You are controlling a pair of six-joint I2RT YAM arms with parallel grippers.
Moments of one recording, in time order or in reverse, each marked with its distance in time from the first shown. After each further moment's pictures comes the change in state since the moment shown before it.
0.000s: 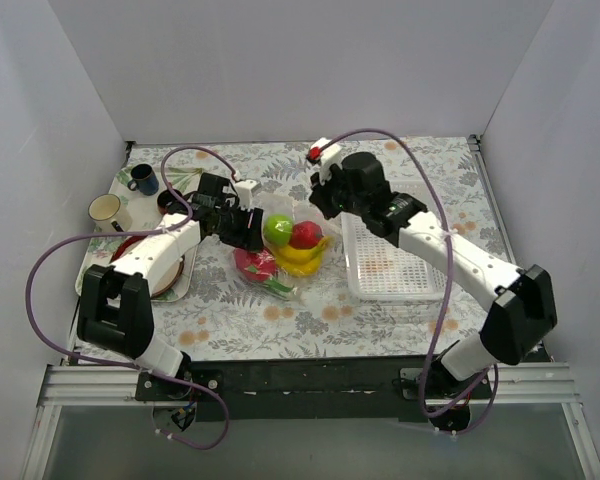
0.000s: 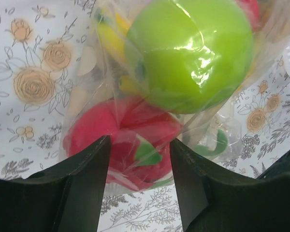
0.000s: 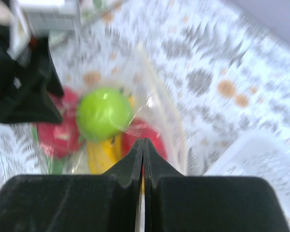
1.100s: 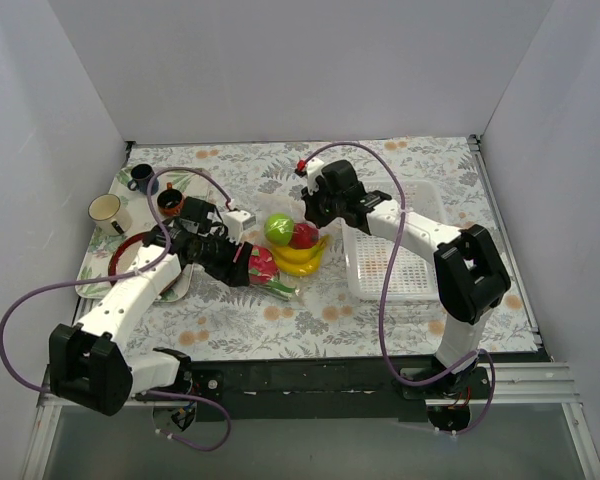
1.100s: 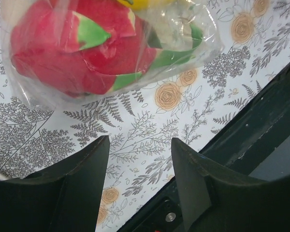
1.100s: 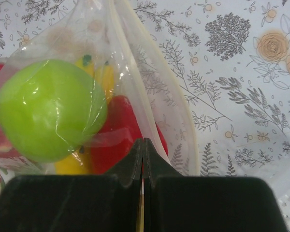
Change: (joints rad) left arm 0.003 -0.309 -0.141 -0.298 0.040 0.163; right arm -0.084 0.256 0.040 0.100 -0.080 0.019
